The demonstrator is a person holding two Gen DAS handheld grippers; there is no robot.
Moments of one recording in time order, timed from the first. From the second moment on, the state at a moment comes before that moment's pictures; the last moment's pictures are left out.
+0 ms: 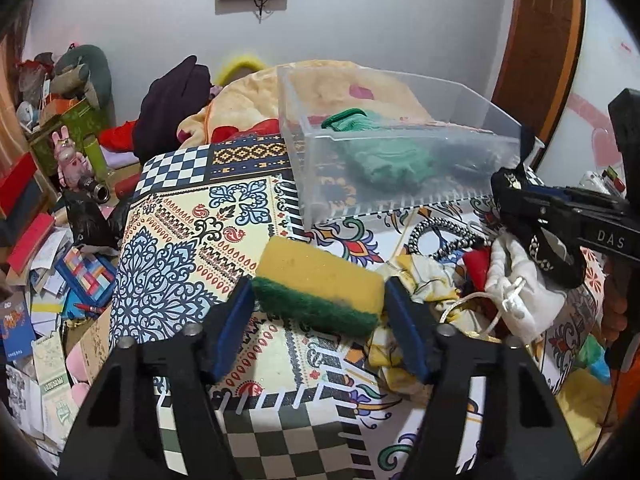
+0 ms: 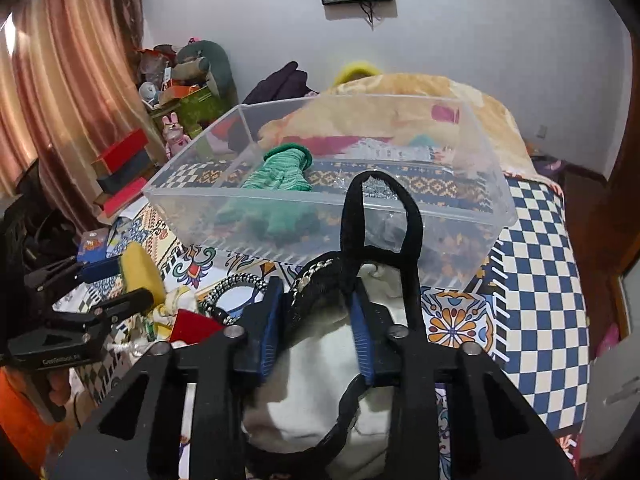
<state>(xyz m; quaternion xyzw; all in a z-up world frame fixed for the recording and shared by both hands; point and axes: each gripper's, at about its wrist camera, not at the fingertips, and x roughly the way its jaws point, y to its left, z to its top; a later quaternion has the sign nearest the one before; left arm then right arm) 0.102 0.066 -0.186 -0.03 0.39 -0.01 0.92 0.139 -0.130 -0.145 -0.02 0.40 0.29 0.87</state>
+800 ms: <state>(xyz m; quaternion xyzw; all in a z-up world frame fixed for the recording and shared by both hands) 0.087 0.051 -0.100 -0.02 0.29 -0.01 0.96 0.120 -0.154 -0.053 -0.01 0.26 0.30 0.92</state>
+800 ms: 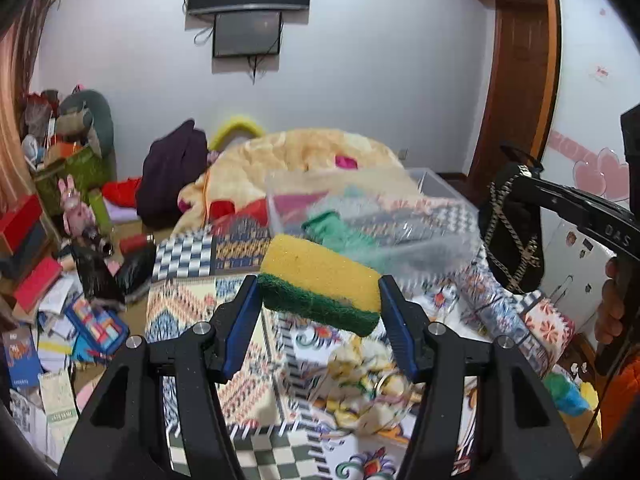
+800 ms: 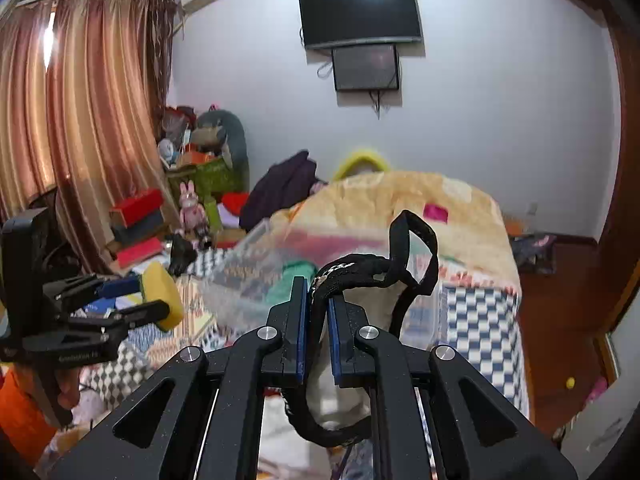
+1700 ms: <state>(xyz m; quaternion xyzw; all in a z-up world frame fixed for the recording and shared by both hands) 0.195 0.027 -0.128 0.01 0.35 -0.02 0.94 0.201 -0.082 -0.084 -0.05 0.31 0.31 0.90</state>
